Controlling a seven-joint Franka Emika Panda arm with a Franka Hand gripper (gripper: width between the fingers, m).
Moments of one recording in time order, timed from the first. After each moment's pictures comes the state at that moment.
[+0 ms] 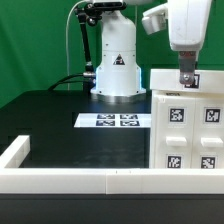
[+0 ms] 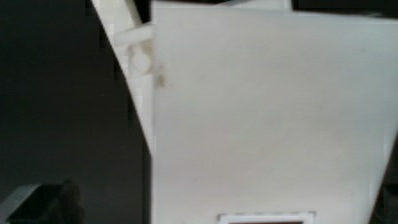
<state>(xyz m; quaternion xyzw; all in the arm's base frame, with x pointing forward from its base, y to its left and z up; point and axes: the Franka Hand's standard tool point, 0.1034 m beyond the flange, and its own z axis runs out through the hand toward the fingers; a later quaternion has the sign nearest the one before) 0.615 0.065 0.158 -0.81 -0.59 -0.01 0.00</state>
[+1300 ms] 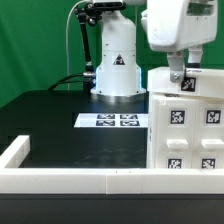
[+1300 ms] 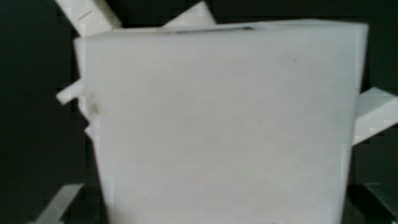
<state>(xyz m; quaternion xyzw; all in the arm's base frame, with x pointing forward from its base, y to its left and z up) 0.614 0.063 0.158 -0.92 -0.39 -0.01 0.01</state>
